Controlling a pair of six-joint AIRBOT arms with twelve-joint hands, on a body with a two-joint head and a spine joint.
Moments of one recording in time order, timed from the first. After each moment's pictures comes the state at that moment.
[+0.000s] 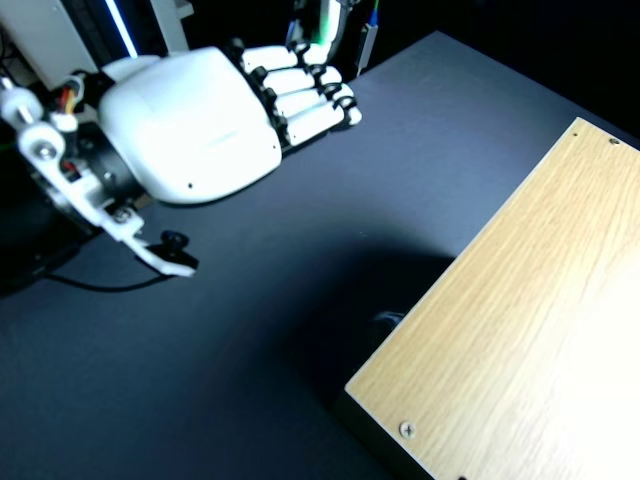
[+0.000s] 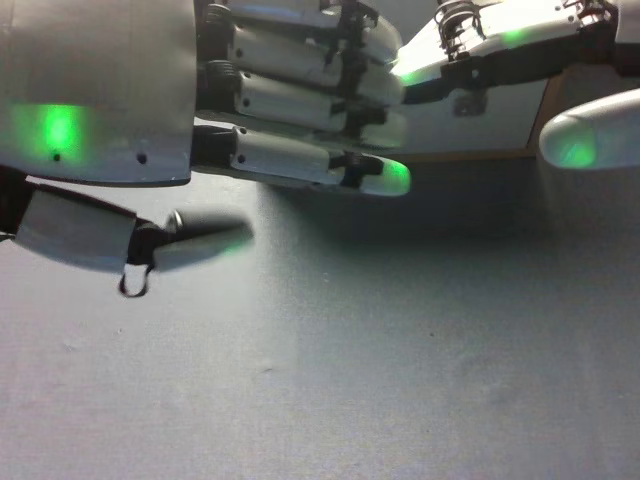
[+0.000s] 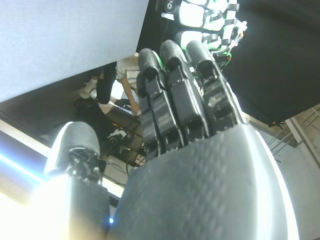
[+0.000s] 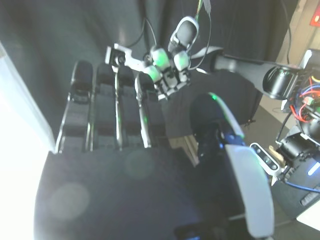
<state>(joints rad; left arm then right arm) -0.05 -0.76 1.06 1.58 -1.04 0.09 -0.23 -1.07 1.50 -1.16 1.20 0.46</state>
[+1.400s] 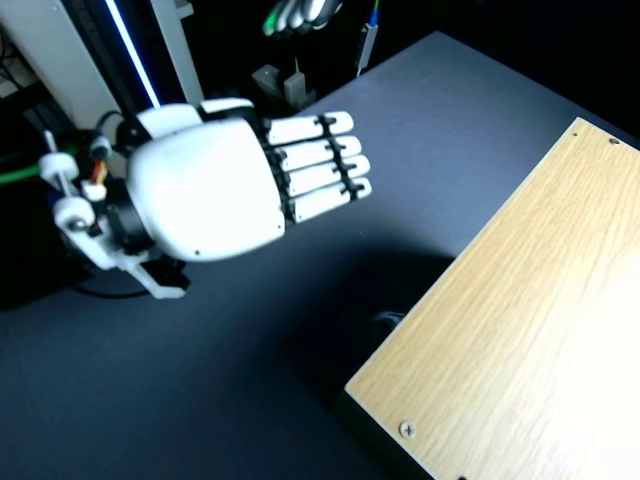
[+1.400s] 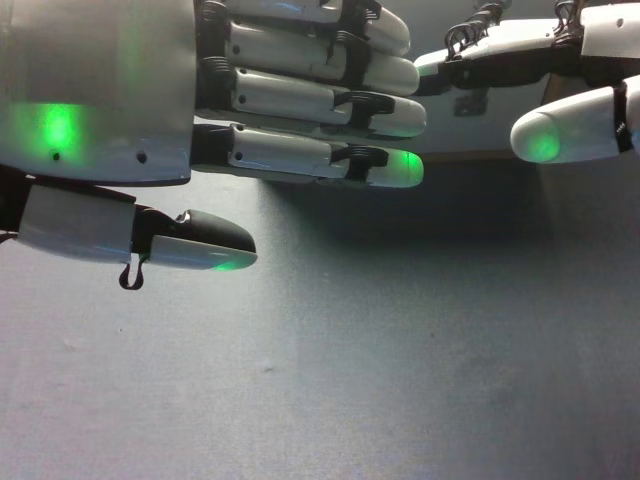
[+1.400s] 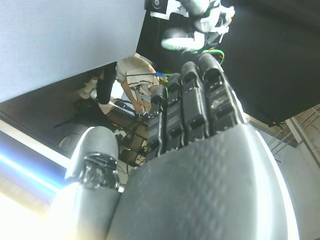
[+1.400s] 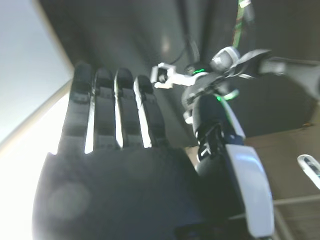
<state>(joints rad) -0.05 -0.76 1.06 1.58 -1.03 0.09 -0.33 -1.06 1.47 -1.03 0.95 0.52</state>
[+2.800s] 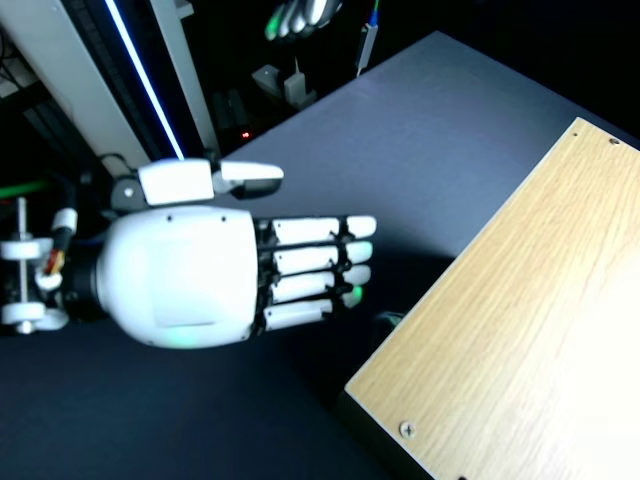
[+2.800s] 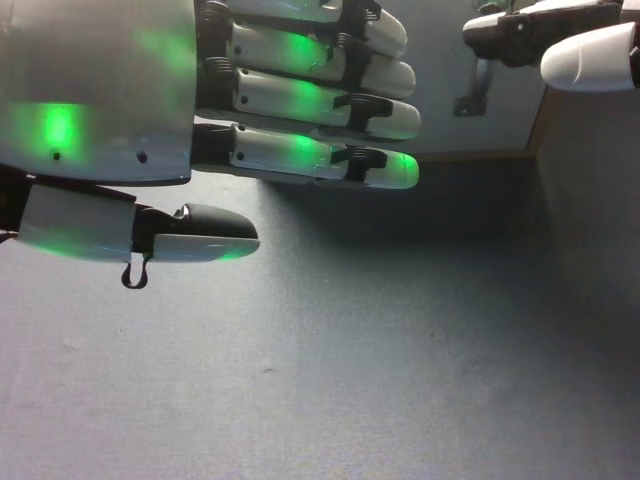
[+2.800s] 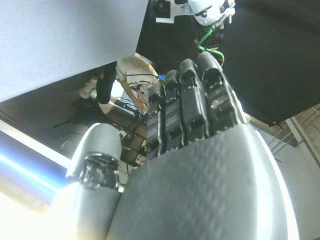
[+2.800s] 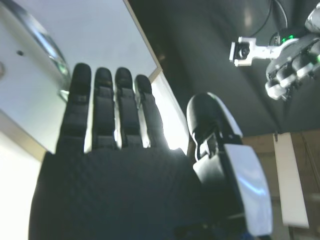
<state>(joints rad) -0.05 -0.76 1.06 1.58 -1.03 0.09 -0.35 -0.99 1.43 -0.91 0.70 0.71</state>
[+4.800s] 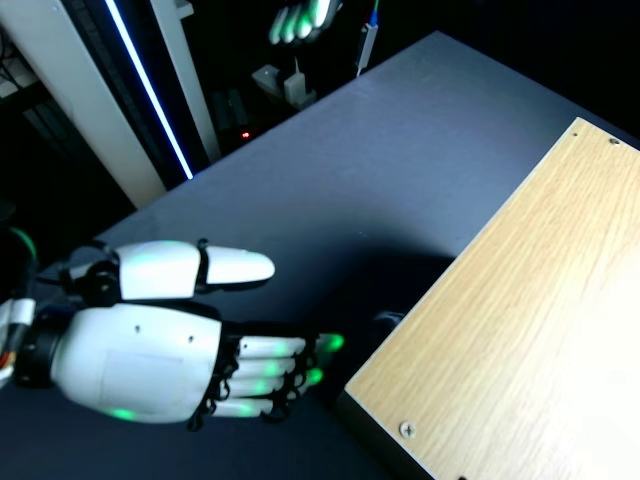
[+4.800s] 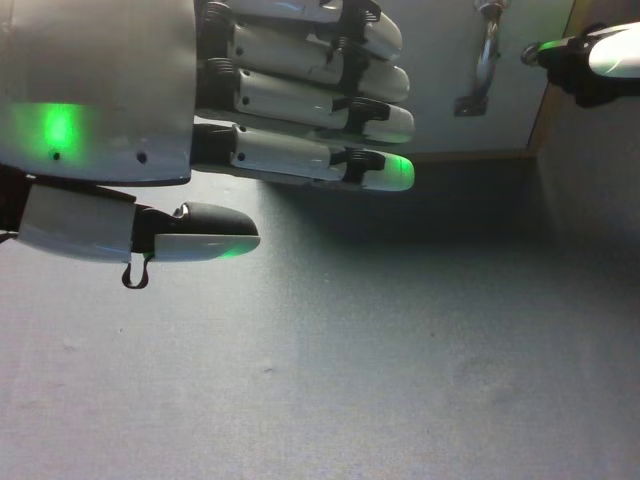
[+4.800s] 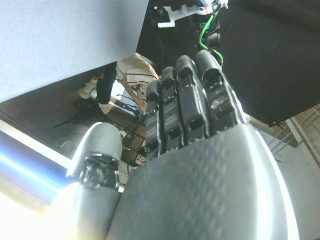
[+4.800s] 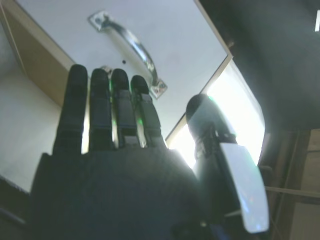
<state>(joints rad) -0.05 -0.76 1.06 1.58 -1.03 0.09 -0.42 -0.94 1.41 -0.92 0.47 1.02</state>
